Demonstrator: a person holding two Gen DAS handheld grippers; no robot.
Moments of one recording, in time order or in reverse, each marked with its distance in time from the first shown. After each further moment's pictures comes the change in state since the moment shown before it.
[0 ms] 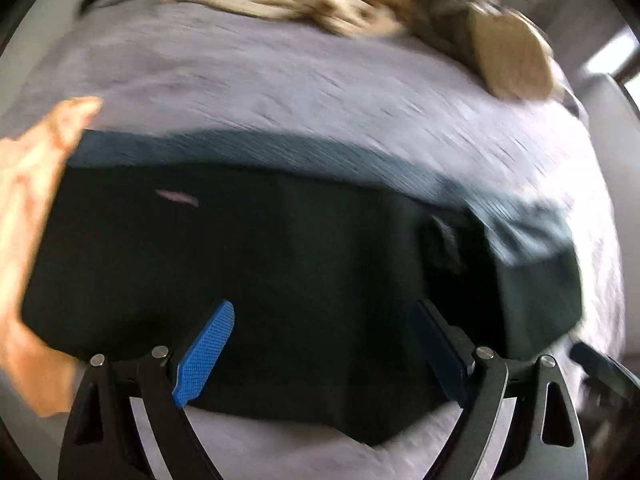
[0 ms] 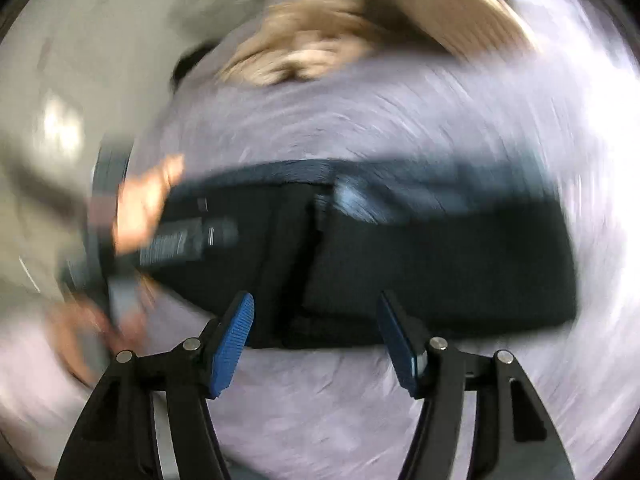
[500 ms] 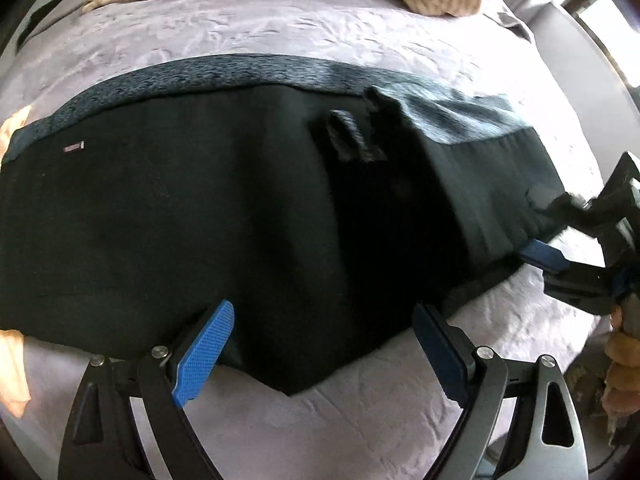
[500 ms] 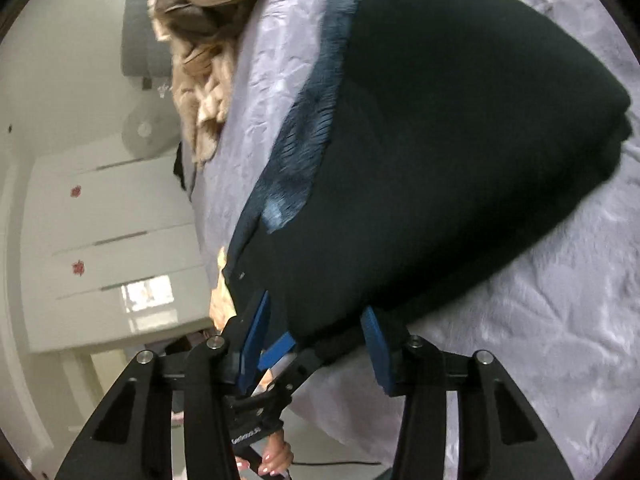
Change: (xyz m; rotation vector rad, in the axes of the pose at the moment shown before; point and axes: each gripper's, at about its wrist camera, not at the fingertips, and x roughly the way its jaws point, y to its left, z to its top) left arm 0.026 -0.054 -0.053 0.153 0.075 -0.031; right arm 0.041 -0.114 -0.019 0.615 0.044 0.358
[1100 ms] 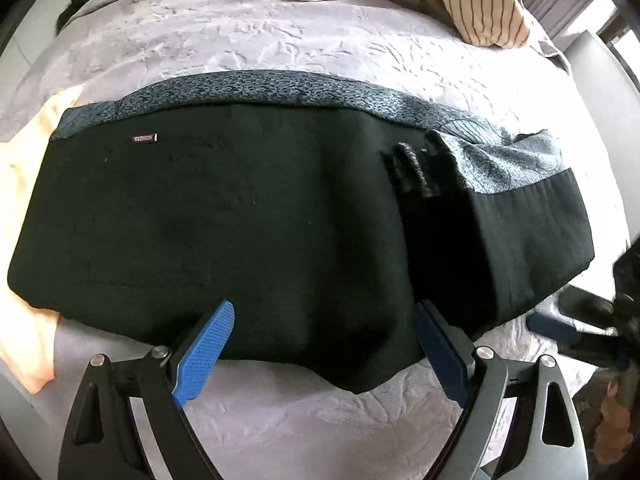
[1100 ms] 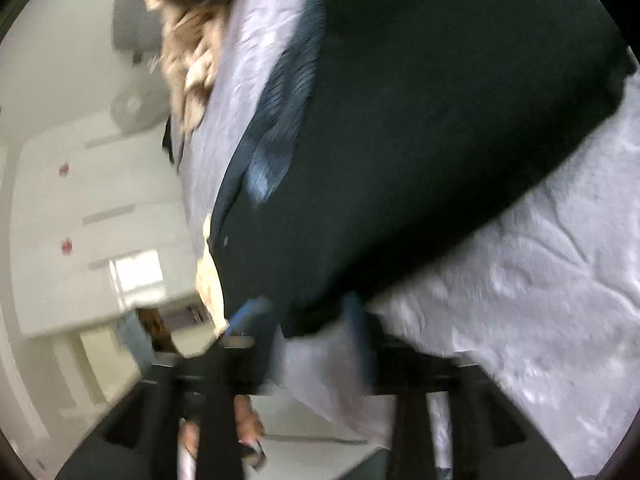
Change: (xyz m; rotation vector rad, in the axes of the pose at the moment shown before) left arm -0.019 0.034 0.006 -0.103 -0.033 0.088; right arm 0.021 0.006 -0.023 -0.073 0.102 -0.061
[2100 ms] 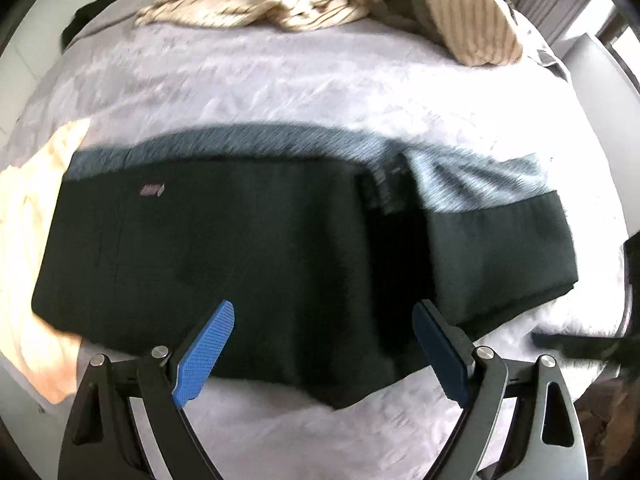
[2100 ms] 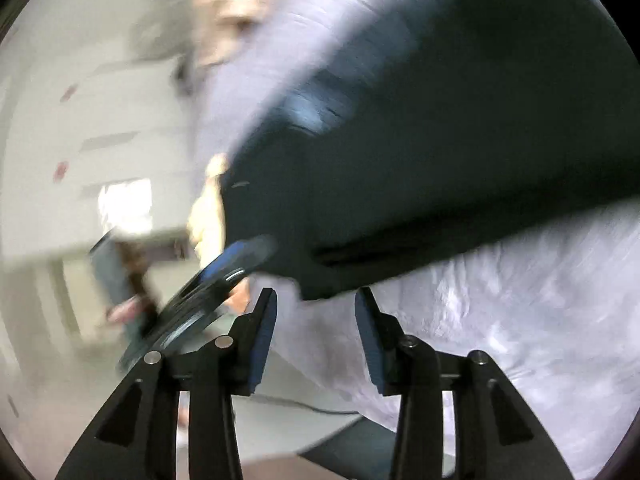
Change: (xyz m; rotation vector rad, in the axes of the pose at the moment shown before) left arm -0.026 -0.025 0.028 0.025 -0.049 0.031; right arm -0.003 0.052 0.007 -0.241 0.152 -0.008
